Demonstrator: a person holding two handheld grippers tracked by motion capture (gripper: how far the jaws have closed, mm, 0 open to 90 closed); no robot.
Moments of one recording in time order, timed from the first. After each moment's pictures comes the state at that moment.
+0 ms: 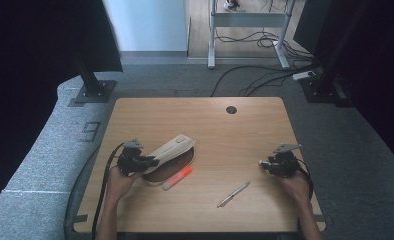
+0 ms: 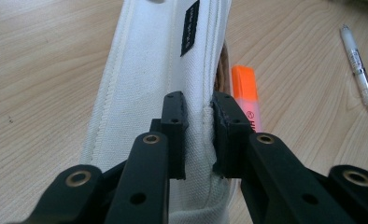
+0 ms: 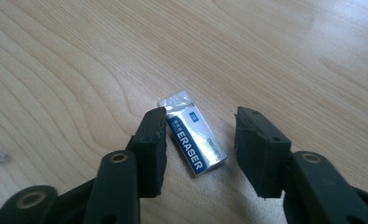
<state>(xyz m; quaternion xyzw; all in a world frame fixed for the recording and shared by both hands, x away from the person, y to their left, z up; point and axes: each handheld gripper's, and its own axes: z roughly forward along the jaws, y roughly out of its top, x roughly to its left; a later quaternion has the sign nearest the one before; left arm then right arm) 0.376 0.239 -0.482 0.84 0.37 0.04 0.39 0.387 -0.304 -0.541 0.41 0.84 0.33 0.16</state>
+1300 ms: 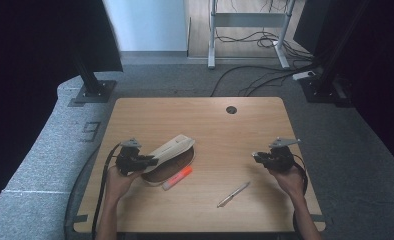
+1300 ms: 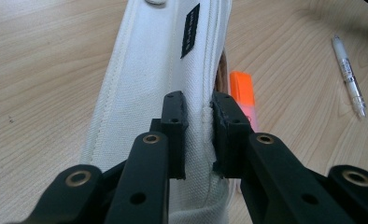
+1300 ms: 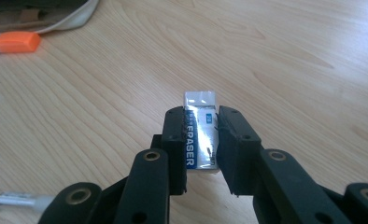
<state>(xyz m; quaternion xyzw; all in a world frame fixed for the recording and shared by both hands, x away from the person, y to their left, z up) 0.377 0.244 -0.481 0.84 0.38 0.03 0.40 0.380 -0.274 -0.501 0.40 0.82 0.40 0.14</state>
